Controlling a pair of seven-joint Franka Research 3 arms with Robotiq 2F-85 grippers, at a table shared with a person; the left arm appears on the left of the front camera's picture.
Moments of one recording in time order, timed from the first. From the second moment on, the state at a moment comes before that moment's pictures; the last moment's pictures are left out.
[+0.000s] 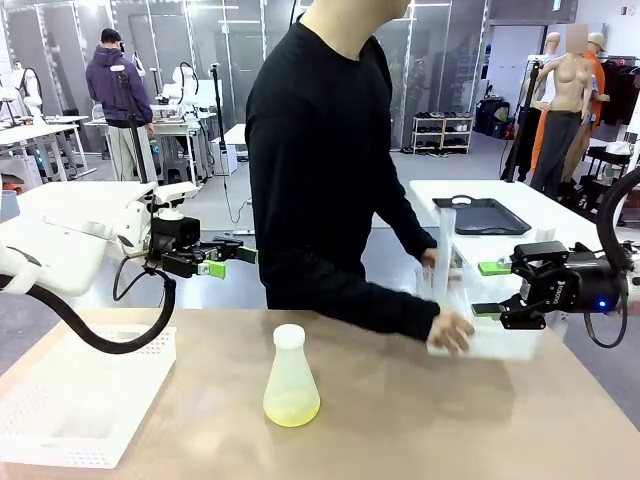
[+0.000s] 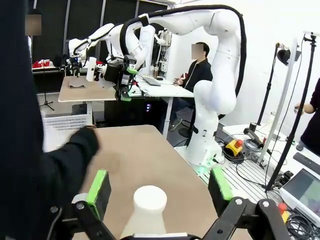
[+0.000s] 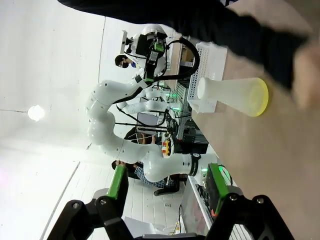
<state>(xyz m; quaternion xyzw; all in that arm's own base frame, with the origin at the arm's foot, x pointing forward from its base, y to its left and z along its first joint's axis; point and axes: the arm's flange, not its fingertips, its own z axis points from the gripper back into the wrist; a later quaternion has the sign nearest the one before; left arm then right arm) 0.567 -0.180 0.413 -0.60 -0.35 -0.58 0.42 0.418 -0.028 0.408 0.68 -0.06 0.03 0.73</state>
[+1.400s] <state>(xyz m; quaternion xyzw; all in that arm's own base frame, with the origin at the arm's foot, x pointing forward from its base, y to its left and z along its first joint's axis) 0.596 -0.253 0.338 -0.61 -0.36 -0.64 0.30 0.418 -0.028 0.407 0.68 -0.06 0.03 0.73</state>
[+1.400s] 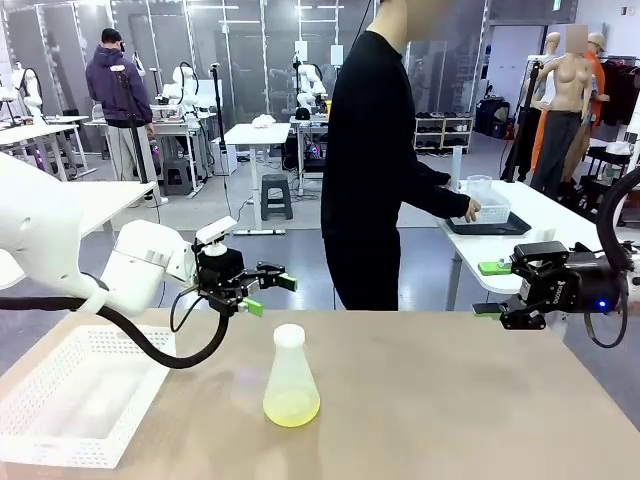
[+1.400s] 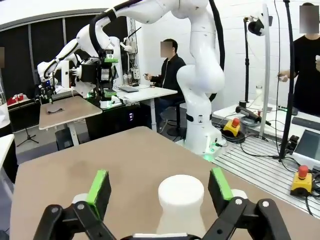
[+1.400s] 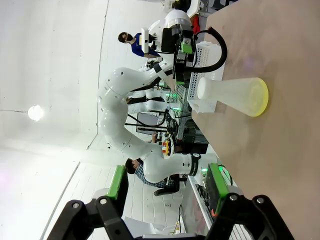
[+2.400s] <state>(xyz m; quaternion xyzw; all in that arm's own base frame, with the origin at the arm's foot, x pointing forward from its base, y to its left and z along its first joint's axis) 0.645 -0.243 0.292 -0.61 -0.31 -0.68 0.27 0.418 -0.028 0.408 0.68 -0.06 0.03 0.73</state>
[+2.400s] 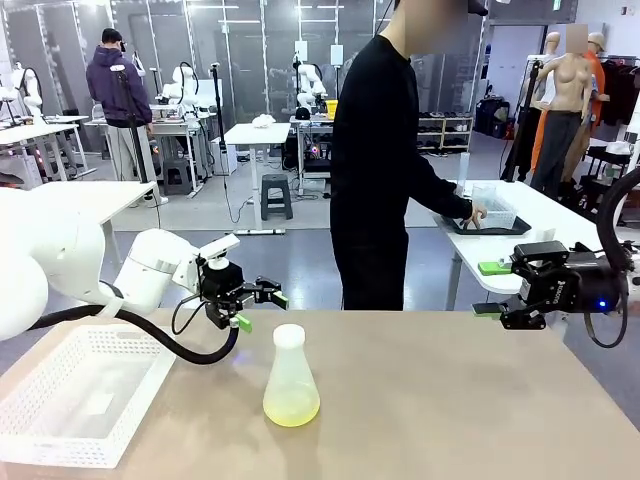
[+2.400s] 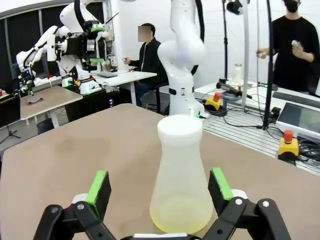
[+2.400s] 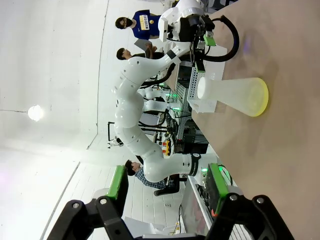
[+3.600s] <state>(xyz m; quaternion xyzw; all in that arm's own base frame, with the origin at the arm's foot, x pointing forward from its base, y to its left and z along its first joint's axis) 0.613 -0.301 0.265 -0.65 -0.22 -0.68 0.26 0.418 -0.028 0.408 0.68 -0.06 0.03 0.73</state>
